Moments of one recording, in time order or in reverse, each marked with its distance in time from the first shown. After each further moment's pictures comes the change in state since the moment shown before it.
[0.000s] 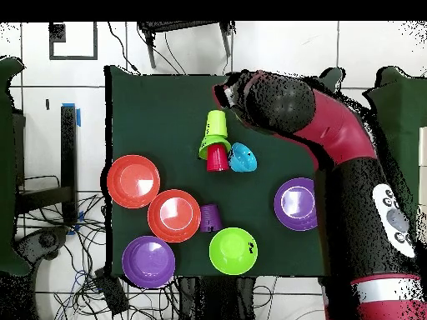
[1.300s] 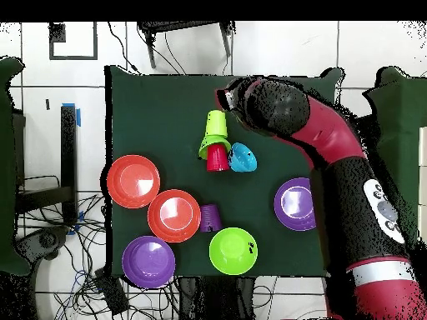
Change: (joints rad) arm -0.013 0.081 0.006 0.000 0.001 -0.057 0.000
